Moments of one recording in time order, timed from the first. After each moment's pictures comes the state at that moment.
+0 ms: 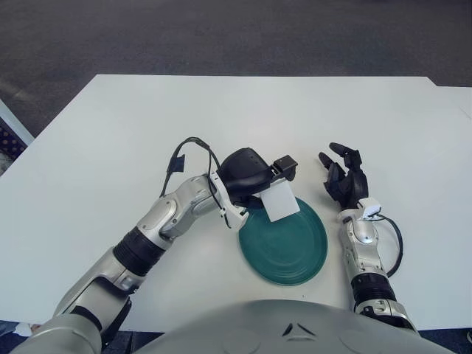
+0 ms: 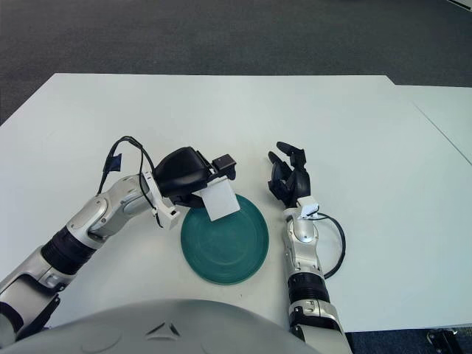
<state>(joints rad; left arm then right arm) -0.31 0.41 -0.56 -0.14 0.88 -0.38 -0.18 -0.04 0.00 -0.13 0.47 0.07 -0.54 0.01</state>
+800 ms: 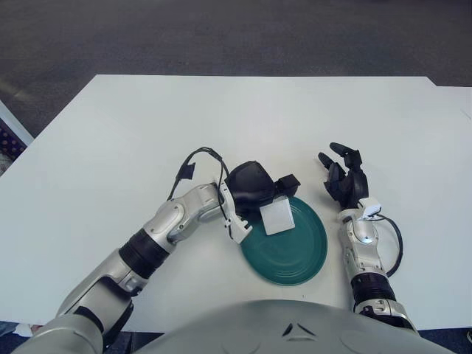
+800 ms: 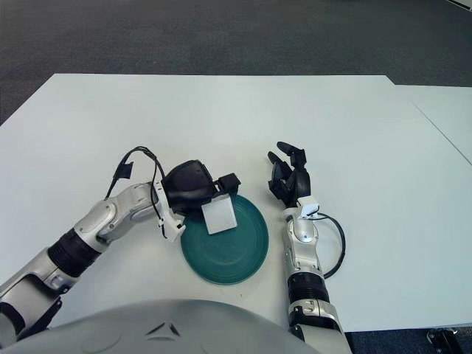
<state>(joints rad) -0.31 0.39 -0.61 -0.08 0.99 -0.40 -0.22 -0.04 0.00 -0.14 0.47 0.07 -0.53 0.01</state>
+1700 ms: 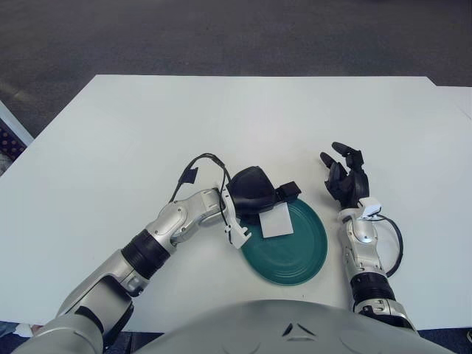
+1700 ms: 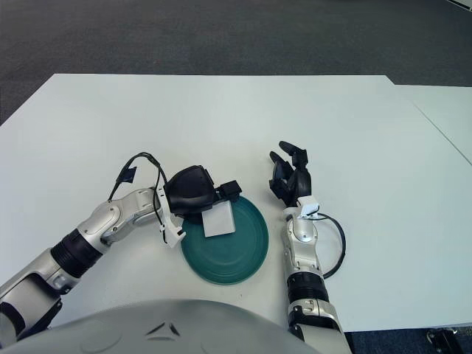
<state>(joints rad) -0.31 0.39 -0.63 -0.02 1.05 -0.47 -0.09 -0.04 0.00 -0.13 0.47 0.06 -0.53 -0.02</state>
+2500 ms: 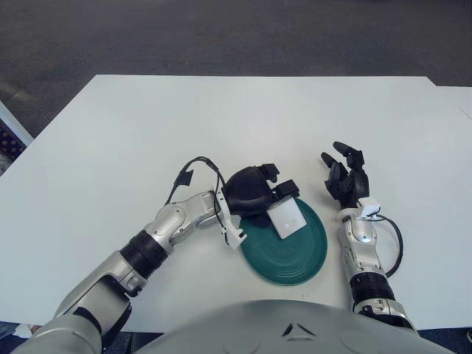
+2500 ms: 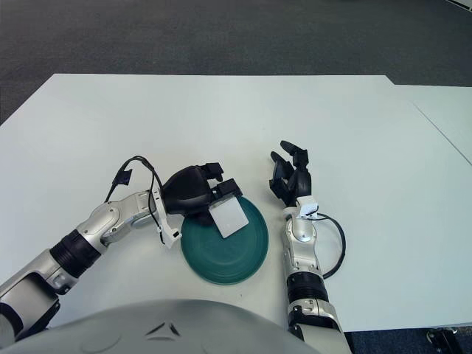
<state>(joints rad) -0.30 0.41 -0.63 0.04 1.07 -0.50 0.07 -0.04 0.00 -0.13 0.47 0.04 -0.54 -0.04</state>
